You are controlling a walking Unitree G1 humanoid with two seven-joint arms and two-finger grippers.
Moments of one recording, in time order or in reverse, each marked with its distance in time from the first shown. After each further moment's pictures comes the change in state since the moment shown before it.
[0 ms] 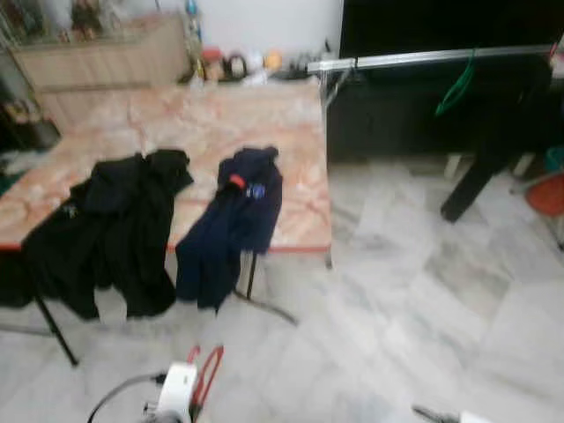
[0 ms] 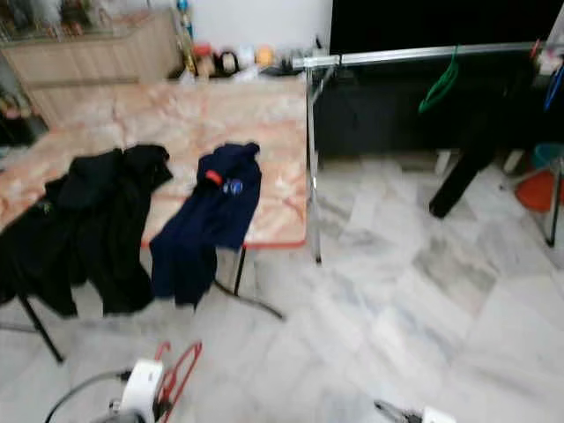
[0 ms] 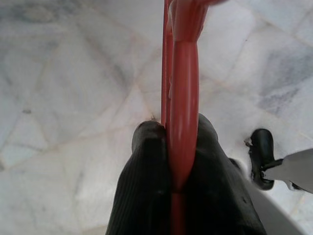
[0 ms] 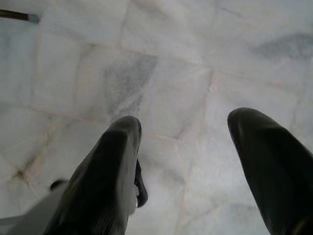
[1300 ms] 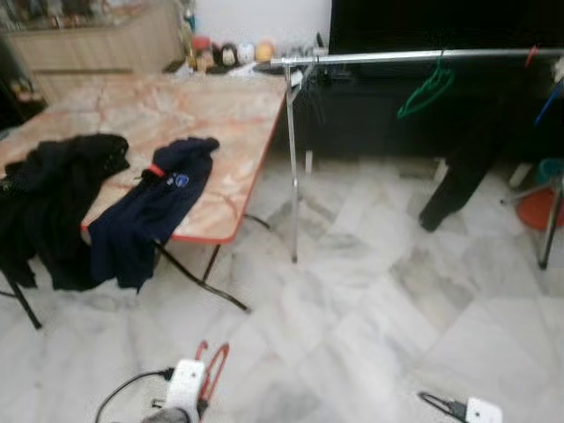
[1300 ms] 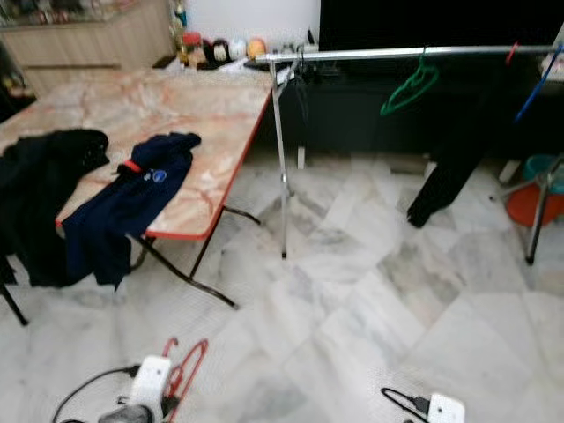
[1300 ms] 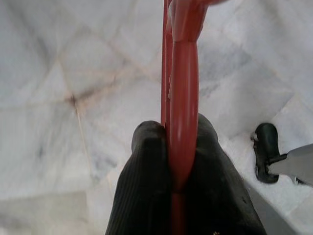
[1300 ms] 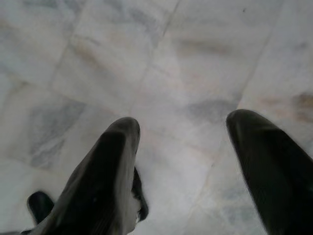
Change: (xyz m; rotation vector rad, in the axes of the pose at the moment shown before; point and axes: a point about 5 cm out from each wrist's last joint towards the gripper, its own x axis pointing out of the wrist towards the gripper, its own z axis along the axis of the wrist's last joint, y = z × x) left arm 0.000 0.004 -0.005 -0.001 0.045 0.028; right arm 0.003 0.005 0.016 -0.003 -0.042 0.015
